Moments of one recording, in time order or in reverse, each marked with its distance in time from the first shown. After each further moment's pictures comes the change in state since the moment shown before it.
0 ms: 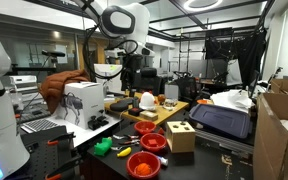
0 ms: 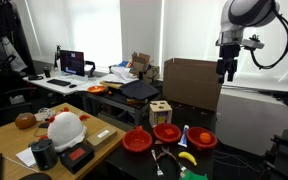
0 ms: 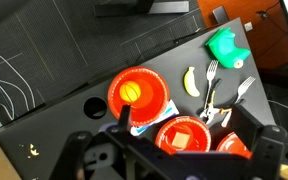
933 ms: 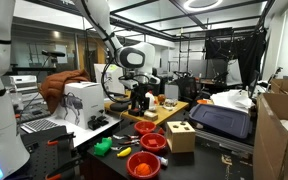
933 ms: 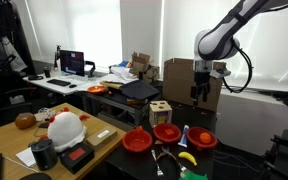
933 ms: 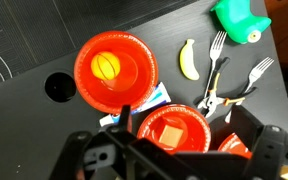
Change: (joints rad) arm 0.032 0.411 0.096 0.160 0.040 0.262 0.029
